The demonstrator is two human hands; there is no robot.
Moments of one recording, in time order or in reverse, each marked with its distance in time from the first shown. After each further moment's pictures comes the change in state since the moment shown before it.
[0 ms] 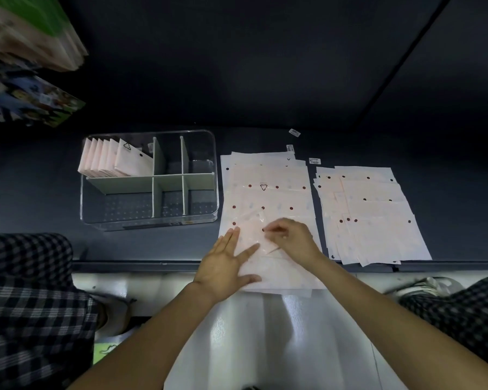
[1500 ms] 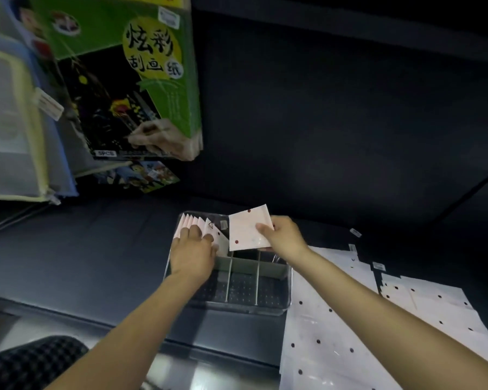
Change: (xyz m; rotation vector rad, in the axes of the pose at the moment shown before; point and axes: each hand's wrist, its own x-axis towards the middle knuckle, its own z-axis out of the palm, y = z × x) left_hand -0.008 -0.190 -0.157 0.059 0.317 -0.597; right_hand 0.114 -0.241 0.086 -0.032 -0.057 -0.026
